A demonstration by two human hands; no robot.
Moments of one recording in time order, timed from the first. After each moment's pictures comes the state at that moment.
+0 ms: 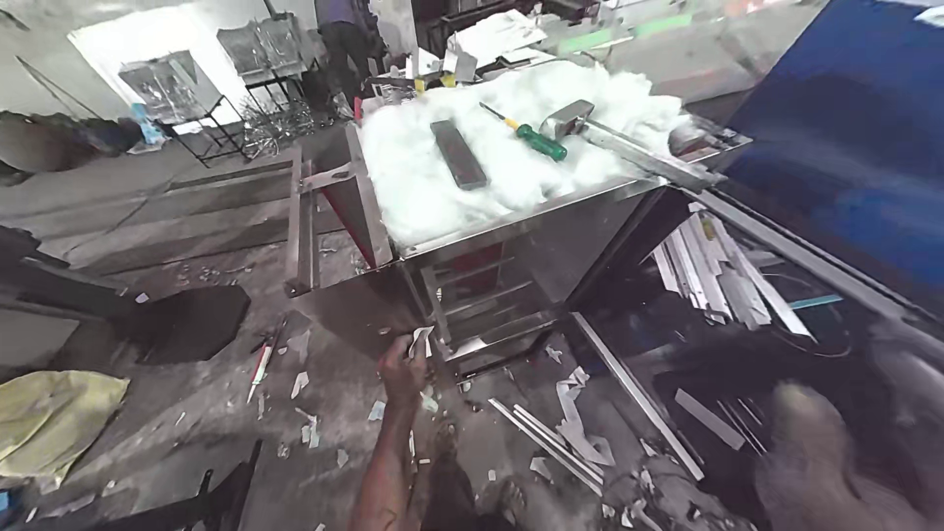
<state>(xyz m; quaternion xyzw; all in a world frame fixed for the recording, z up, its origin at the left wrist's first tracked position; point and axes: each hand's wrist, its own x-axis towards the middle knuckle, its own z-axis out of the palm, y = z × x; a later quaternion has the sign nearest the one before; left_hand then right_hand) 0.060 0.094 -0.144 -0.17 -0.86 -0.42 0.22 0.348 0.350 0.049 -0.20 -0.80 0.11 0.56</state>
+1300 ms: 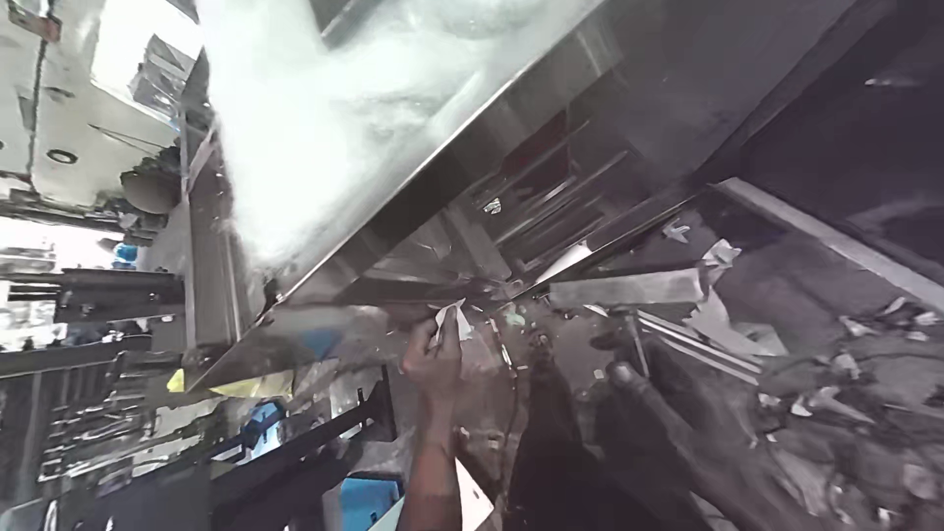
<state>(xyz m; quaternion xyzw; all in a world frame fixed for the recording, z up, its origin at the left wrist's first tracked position) 0.052 0.081 -0.134 -0.24 -0.86 -0.40 0.22 0.264 0.261 -0.120 -0.23 -0.61 0.74 0.16</state>
